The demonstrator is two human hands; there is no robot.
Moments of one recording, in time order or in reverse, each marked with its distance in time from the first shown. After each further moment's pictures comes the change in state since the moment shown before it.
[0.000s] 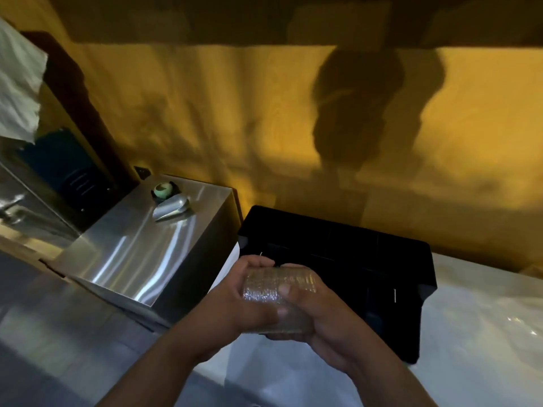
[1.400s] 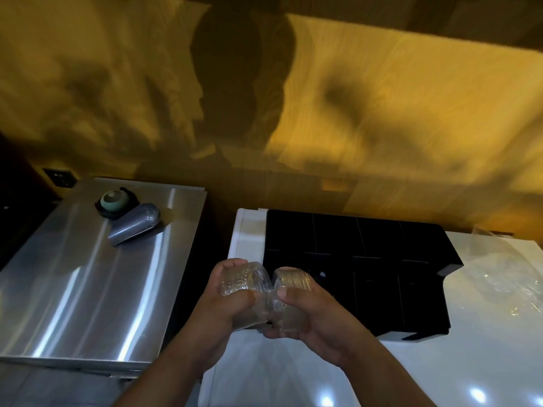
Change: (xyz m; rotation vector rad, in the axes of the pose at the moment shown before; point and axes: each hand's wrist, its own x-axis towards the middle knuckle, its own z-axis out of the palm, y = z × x) left_hand 0.069 -0.045 -0.158 -0.324 -0.083 -0.088; right_hand 0.110 0.051 0.090 0.074 0.301 0.029
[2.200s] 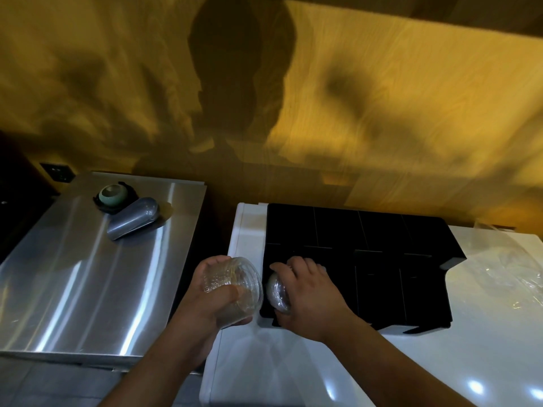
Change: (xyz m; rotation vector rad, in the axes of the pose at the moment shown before) left_hand -0.006 0.001 -0.016 -0.051 0.083 -0.021; right_hand 0.045 0.024 -0.034 -1.842 0.262 -0.610
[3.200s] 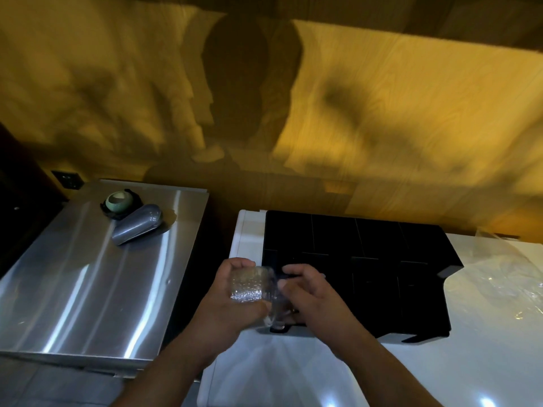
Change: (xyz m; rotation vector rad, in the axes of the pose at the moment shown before) left_hand -0.002 0.000 0.027 0.282 -0.097 0.151; right_hand -0.019 -0.020 -0.054 1.291 -0.113 0.531
